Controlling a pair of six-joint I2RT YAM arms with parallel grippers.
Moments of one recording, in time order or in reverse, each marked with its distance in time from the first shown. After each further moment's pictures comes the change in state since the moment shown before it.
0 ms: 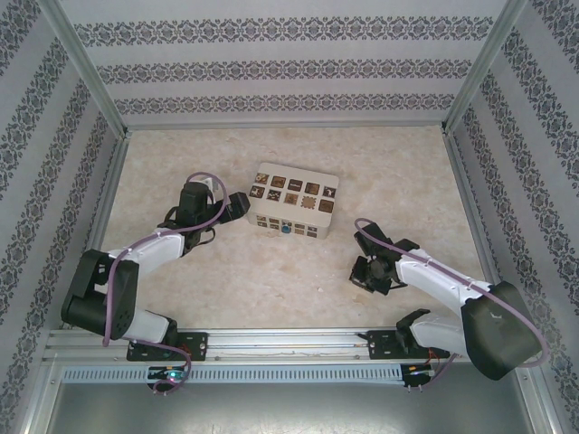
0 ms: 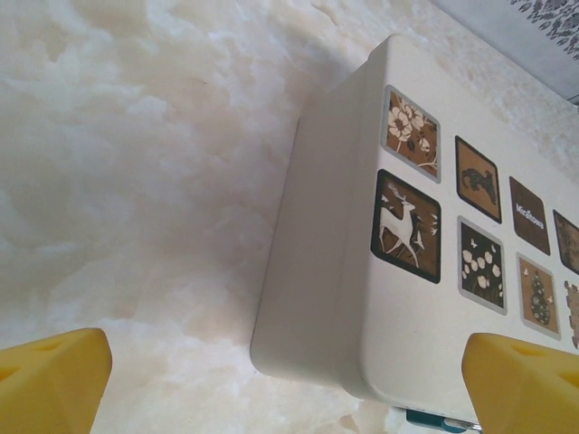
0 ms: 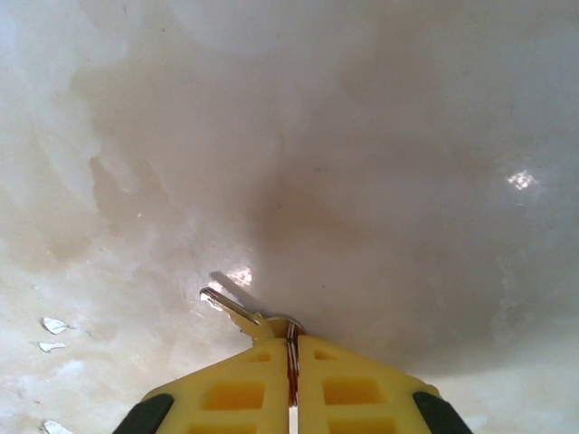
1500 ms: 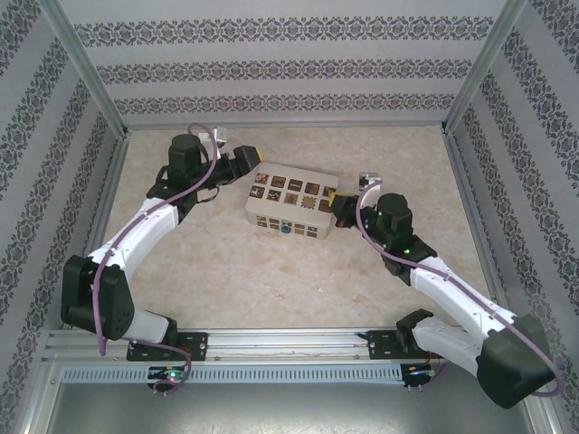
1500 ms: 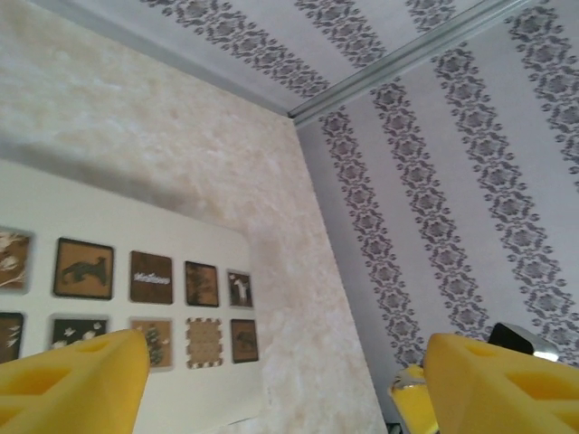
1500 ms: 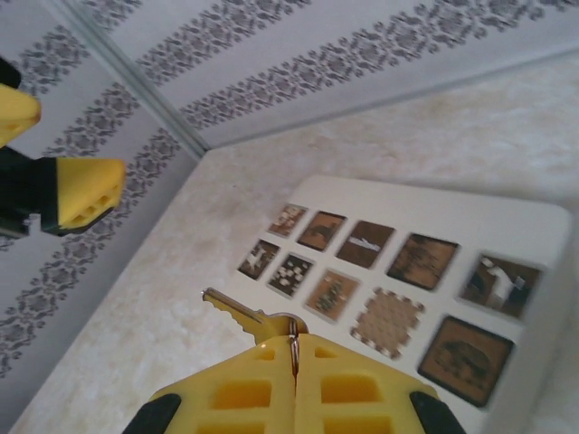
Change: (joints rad) left arm 0.001 0.009 0.437 -0.140 0.433 -0.202; right arm -0.029 -0.169 0.054 0.945 -0.126 -0.410
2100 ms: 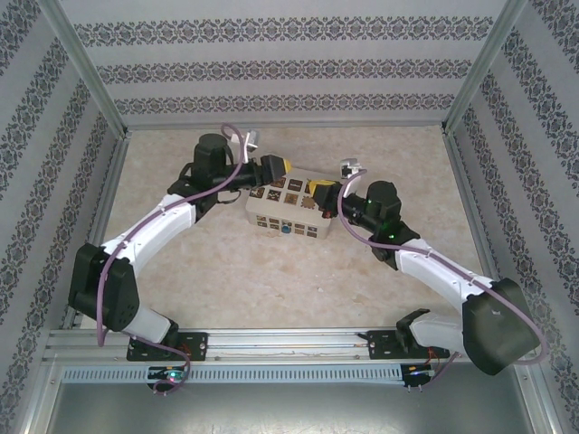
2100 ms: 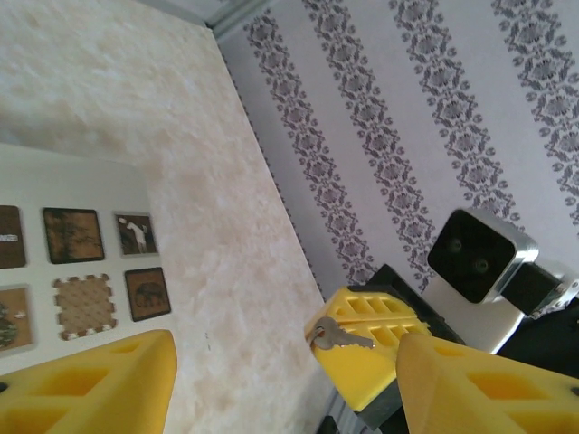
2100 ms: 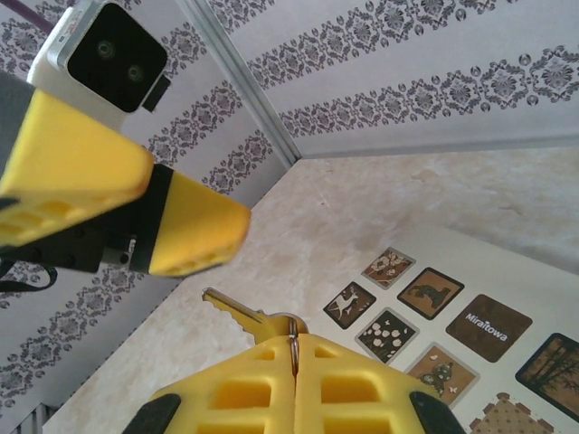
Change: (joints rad) left arm -0.162 0.075 0.061 0.008 0.089 0.007; right arm 0.016 0.197 0.076 0.248 -0.175 -0.042
